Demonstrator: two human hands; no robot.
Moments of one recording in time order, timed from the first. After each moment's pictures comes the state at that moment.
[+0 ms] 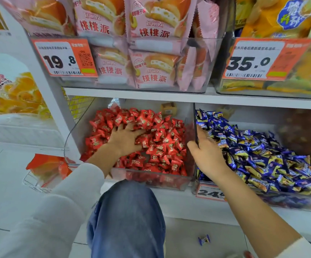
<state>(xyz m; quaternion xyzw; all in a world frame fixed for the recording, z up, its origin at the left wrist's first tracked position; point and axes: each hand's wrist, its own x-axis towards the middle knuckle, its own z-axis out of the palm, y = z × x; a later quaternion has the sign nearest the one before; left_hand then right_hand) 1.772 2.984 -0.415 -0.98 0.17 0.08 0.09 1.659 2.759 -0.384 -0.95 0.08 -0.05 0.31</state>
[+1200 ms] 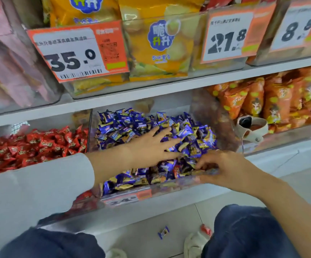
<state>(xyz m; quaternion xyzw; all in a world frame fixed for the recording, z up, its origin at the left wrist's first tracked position) 1.704 2.699 -0.404 -0.68 0.68 -0.09 0.27 1.528 2.525 -0.391 -0.97 0.05 0.05 0.22</state>
